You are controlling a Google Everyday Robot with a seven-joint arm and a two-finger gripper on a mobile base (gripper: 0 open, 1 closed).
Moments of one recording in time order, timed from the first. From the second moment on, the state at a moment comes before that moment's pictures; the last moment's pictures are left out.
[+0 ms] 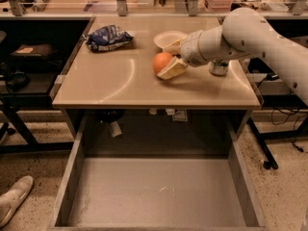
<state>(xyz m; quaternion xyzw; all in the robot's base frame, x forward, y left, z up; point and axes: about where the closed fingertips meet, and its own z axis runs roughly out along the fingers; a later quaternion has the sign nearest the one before) 0.724 -0.062 0.851 -0.59 0.65 0.08 0.47</state>
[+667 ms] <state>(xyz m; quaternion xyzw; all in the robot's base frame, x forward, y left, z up) 0.724 -0.062 0.851 -0.59 0.65 0.08 0.47</state>
